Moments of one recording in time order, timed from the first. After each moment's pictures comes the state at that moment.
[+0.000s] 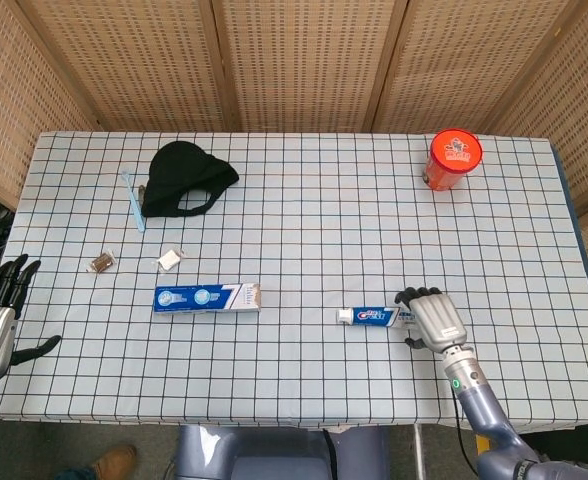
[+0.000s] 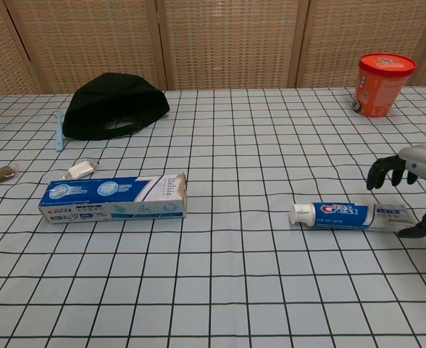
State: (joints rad) left arm -0.12 -1.09 -0.07 -1.78 1.47 1.48 0.17; right arm 0.42 -1.48 0.15 -1.50 -1.27 1.05 -0.40
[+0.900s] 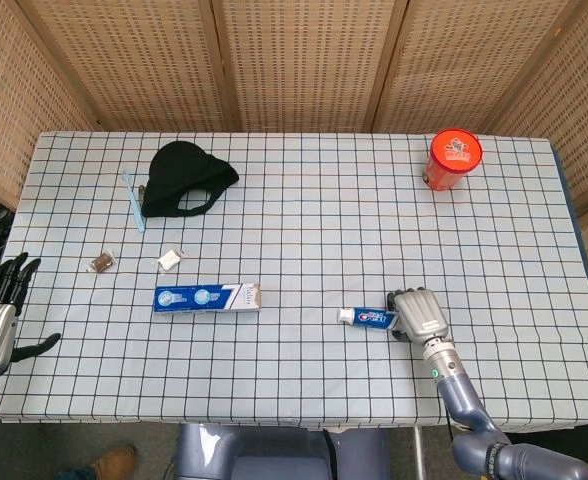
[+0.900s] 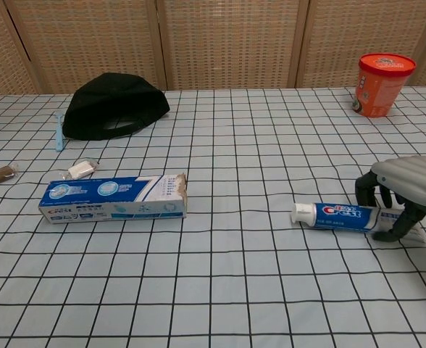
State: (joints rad) left arm -0.13 -1.09 -0.08 -1.77 1.44 1.46 0.18; right arm 0.48 -1.61 0.13 -1.34 -1.20 1.02 -0.44
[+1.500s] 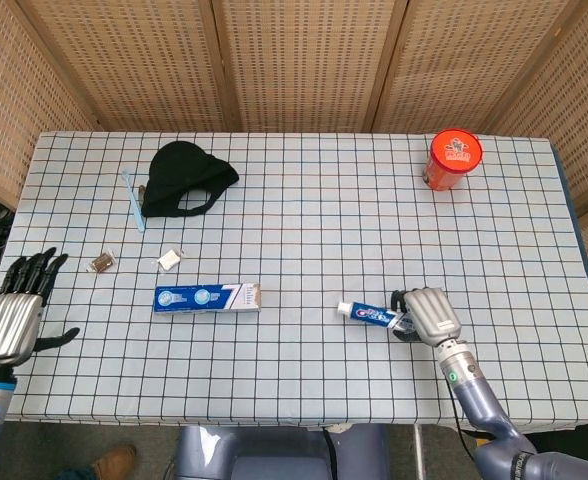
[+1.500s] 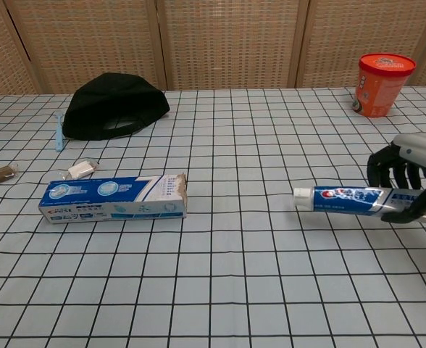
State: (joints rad) left arm -0.22 -1.13 -0.10 -1.74 1.42 1.34 0.19; right arm 0.46 -1.45 0.12 -1.50 -1.30 1.07 -0.22
